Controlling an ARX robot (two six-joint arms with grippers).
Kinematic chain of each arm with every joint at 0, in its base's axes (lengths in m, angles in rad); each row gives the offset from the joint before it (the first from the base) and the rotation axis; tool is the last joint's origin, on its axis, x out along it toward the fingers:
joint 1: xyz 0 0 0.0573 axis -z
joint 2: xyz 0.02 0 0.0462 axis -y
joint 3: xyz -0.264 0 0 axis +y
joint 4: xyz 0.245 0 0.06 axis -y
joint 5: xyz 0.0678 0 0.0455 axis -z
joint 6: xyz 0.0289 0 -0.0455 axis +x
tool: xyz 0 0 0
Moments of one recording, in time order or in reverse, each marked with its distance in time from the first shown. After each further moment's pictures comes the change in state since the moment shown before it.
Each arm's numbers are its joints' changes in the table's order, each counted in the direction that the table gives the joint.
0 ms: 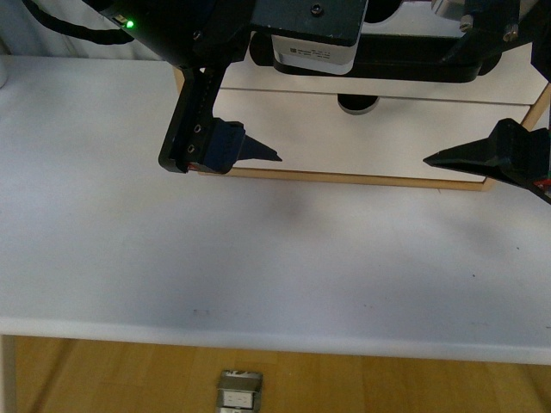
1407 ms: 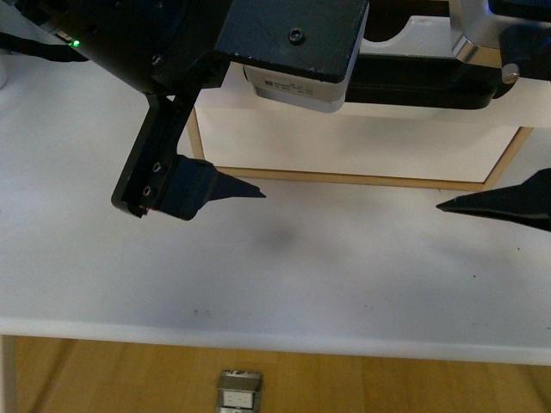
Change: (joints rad) left arm 0.016 0.121 0.128 -0.060 0.004 0.043; right arm 0.006 0.056 0.042 -0.161 -0.053 -0.130
